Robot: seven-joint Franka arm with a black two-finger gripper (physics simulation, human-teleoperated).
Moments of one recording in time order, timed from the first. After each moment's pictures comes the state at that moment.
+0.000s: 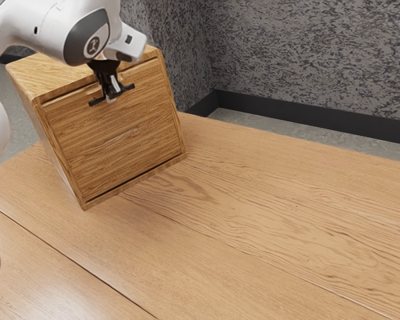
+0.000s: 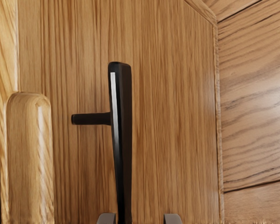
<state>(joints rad) 0.39 0.45 -0.26 -0.91 0.58 1.63 0.57</state>
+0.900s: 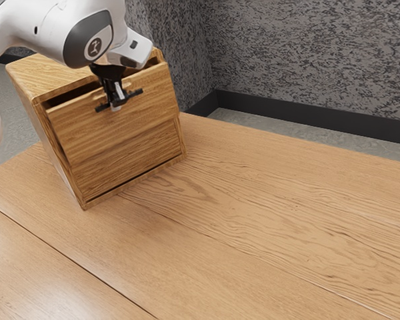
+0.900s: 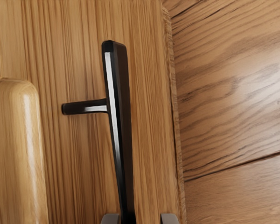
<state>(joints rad) 0.38 0.37 -0.27 -1.04 0.53 1.61 0.57</state>
